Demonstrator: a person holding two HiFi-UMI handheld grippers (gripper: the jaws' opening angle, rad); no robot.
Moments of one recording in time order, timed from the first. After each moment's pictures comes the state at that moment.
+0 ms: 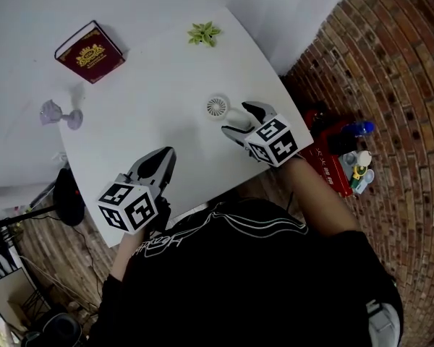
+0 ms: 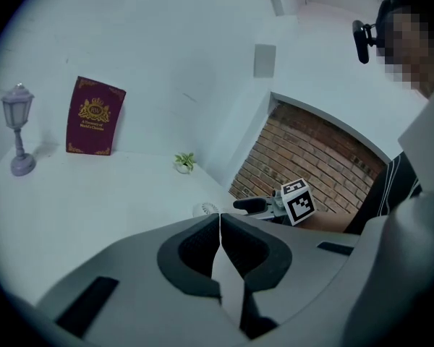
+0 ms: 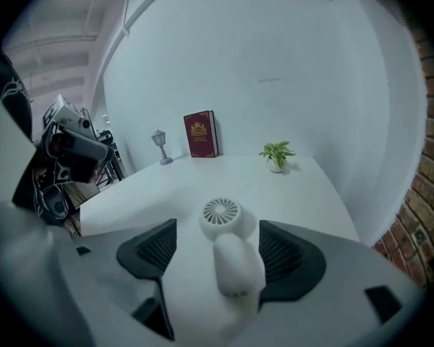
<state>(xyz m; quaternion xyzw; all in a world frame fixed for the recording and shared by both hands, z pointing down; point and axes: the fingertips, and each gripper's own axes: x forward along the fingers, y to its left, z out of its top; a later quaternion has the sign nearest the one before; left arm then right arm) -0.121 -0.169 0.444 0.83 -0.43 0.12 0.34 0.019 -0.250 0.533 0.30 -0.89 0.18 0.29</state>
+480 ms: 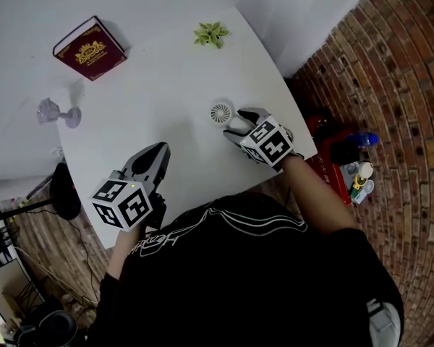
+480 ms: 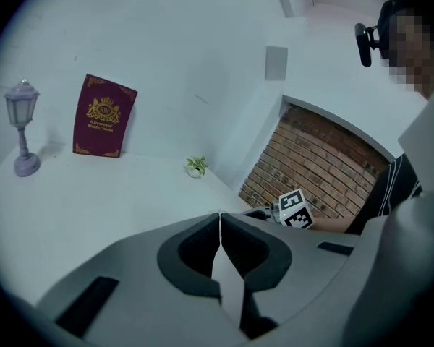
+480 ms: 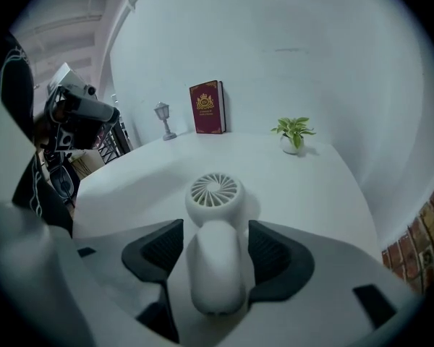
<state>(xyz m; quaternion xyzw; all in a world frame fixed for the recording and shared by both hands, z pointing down) -0.140 -0.200 0.454 0.82 -0.45 0.11 0.35 0.008 -0.263 0.584 0.25 -0.88 0.17 0.36</state>
